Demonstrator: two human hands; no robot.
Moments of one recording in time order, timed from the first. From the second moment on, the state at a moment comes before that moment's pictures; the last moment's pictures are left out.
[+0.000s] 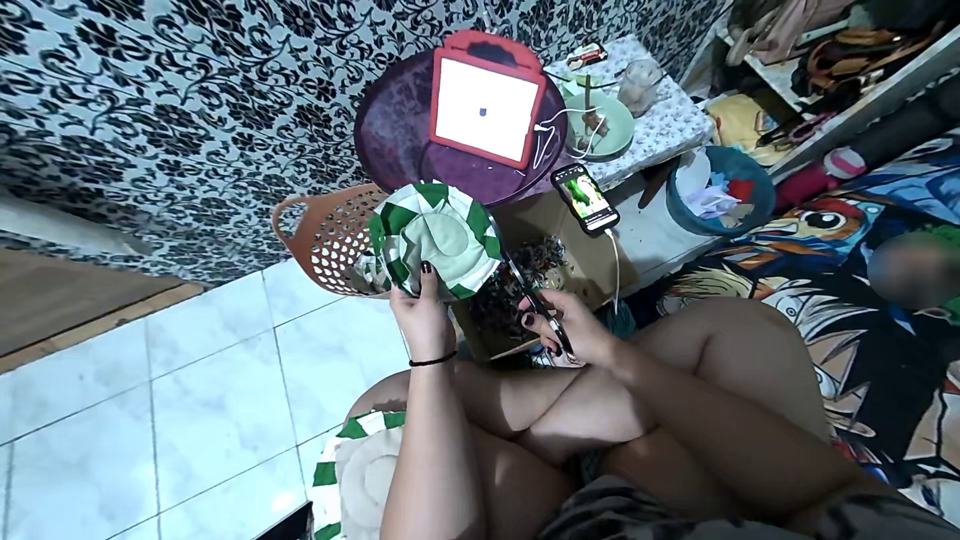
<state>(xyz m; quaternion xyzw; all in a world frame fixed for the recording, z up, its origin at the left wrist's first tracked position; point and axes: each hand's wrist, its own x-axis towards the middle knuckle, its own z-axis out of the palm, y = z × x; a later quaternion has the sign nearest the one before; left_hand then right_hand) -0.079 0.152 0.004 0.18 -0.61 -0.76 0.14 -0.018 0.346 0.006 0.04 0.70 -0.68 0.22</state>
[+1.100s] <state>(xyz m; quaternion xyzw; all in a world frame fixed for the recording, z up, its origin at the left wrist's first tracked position) -0.083 0.143 0.001 0.19 -0.64 -0.72 0.16 -0.017 0.346 0.011 0.05 0.73 -0.66 0.20</state>
